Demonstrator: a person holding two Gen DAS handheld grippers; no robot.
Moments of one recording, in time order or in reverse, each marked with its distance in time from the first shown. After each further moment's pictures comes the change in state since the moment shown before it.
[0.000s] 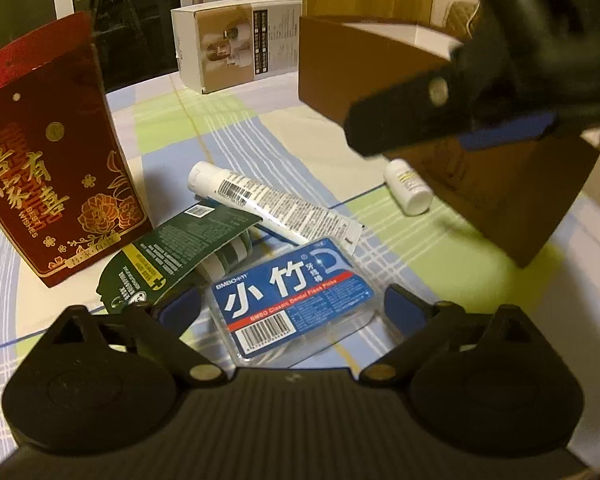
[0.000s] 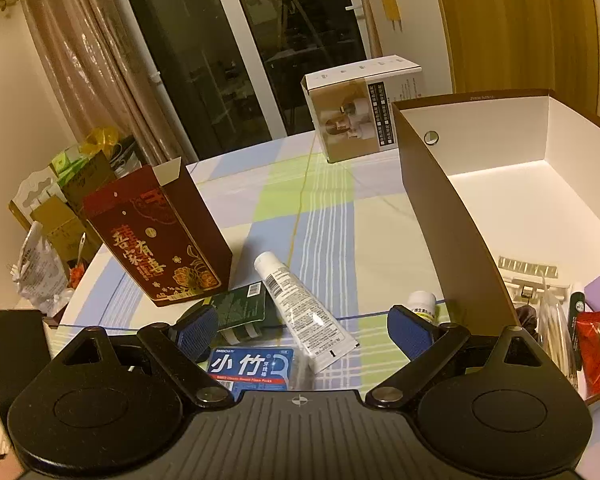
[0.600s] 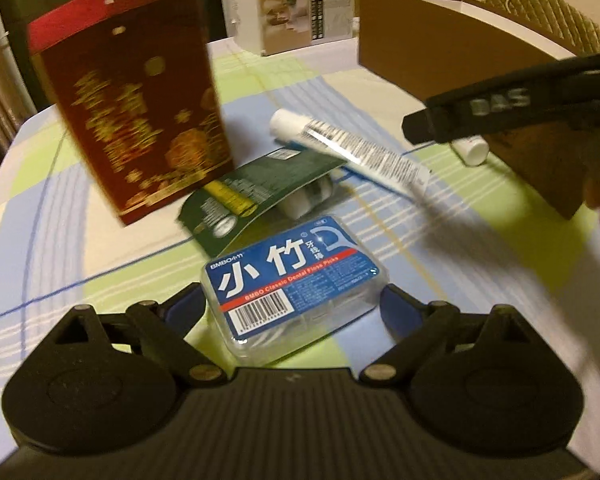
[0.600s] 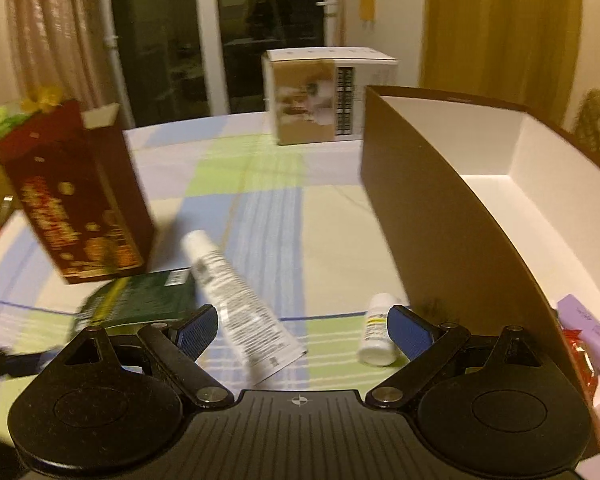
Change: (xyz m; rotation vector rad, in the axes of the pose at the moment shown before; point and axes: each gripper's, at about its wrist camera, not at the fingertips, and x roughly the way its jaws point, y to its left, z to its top) left arm -0.030 0.043 -0.031 -0.053 0.086 0.105; right arm 0.057 0.011 -0.019 -0.119 -0.002 -0.296
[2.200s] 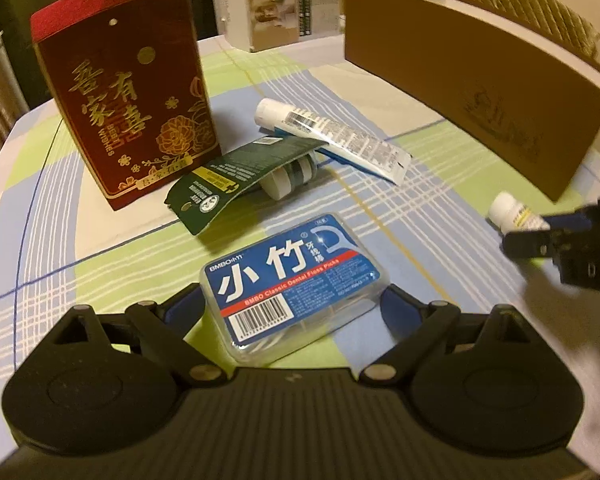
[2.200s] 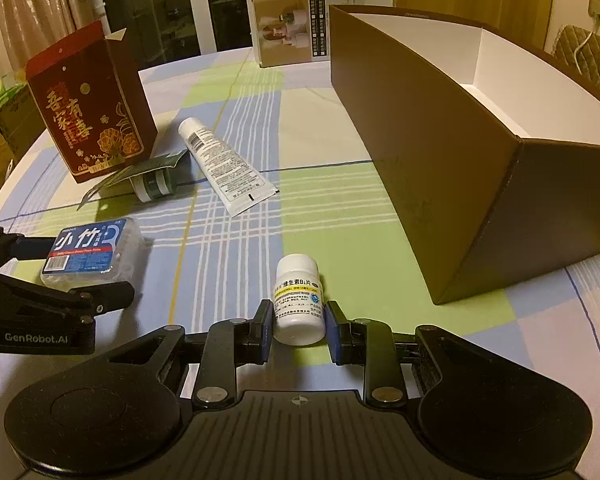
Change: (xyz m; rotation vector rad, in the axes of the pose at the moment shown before) left arm -0.001 -0.009 -0.007 -0.004 -0.018 -0.037; right arm -0.057 -0.020 -0.079 0.053 0.158 0.041
